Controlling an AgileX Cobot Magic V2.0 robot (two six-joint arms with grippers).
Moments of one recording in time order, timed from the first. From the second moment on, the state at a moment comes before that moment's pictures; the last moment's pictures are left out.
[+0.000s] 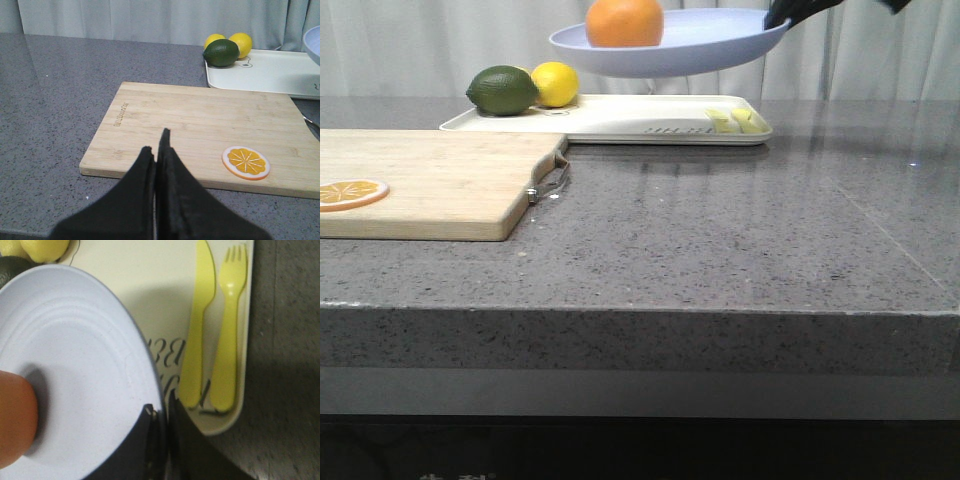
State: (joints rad) left arm -0.02 0.17 -0.40 0.06 0.49 -0.09; right arm 0.07 2.10 -2.12 0.49 0.96 0.06
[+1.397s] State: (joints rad) left arm -0.02 0.17 -0.40 0.06 0.49 -0.09; right arm 0.14 2.68 -2.85 0.50 0.88 0.14
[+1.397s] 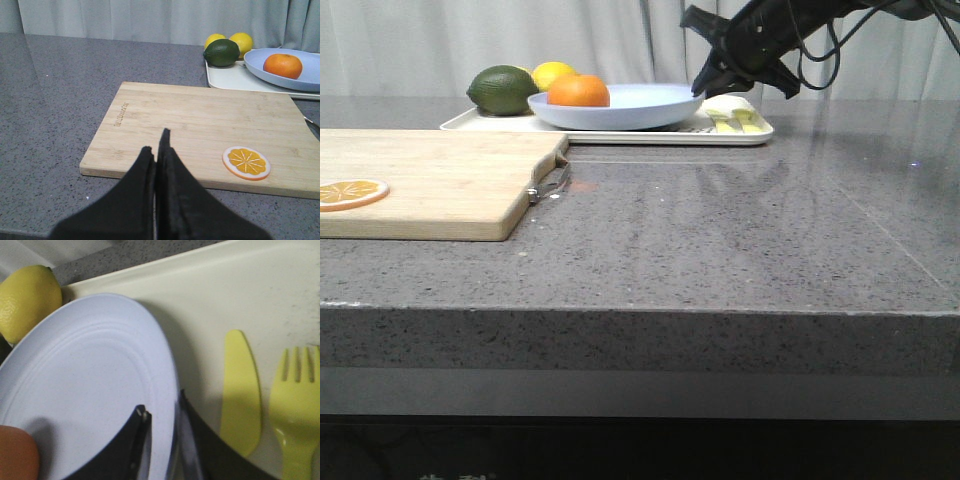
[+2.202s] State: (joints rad) left arm -0.02 0.17 -0.40 0.06 0.49 -0.09; right arm 0.11 2.48 -2.94 0.21 1.27 0.14
